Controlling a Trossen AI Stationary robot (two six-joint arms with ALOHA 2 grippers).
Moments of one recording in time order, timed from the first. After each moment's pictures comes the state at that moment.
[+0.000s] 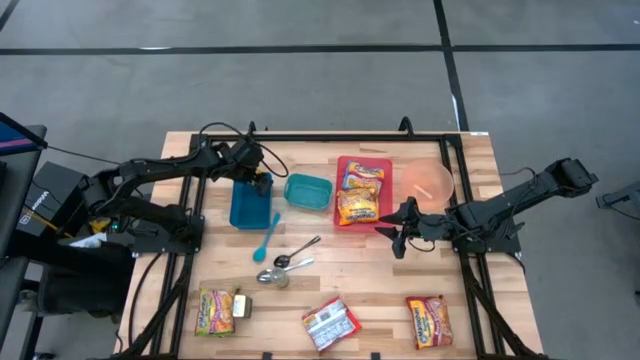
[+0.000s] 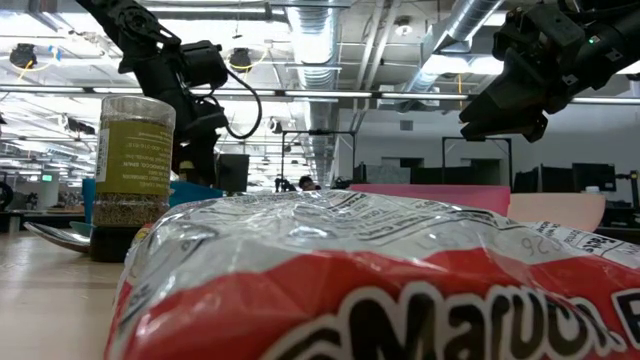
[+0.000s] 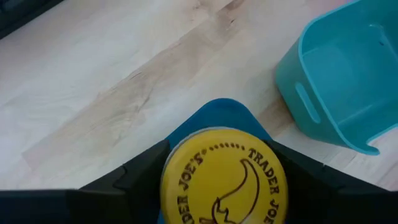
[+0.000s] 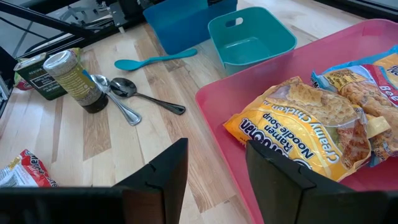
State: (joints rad) left arm 0.58 1.29 0.74 -0.49 -0.09 -0.30; right arm 0.33 0.97 0.39 0.03 0.53 0.58
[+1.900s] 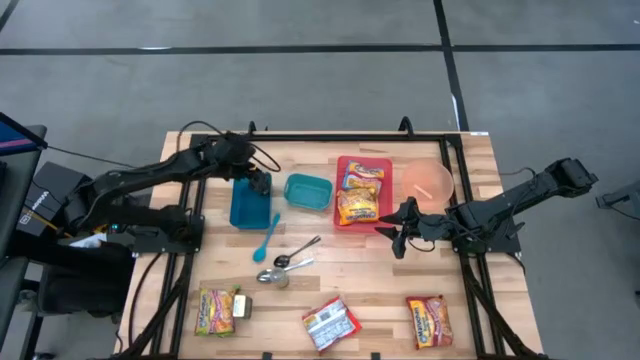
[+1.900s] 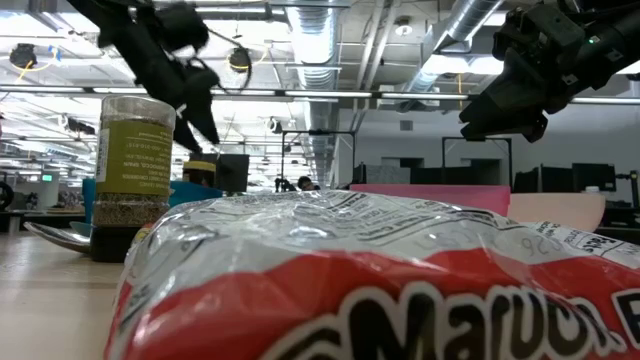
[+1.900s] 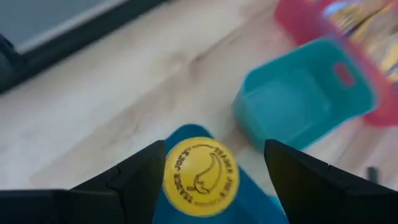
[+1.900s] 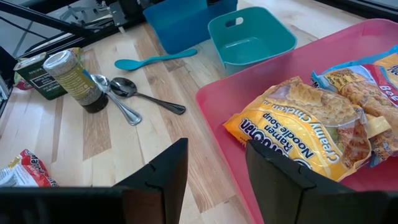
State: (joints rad) left arm 0.56 1.07 0.74 -0.51 -0.05 -0.30; right arm 0.33 0.97 0.39 0.03 0.53 0.58
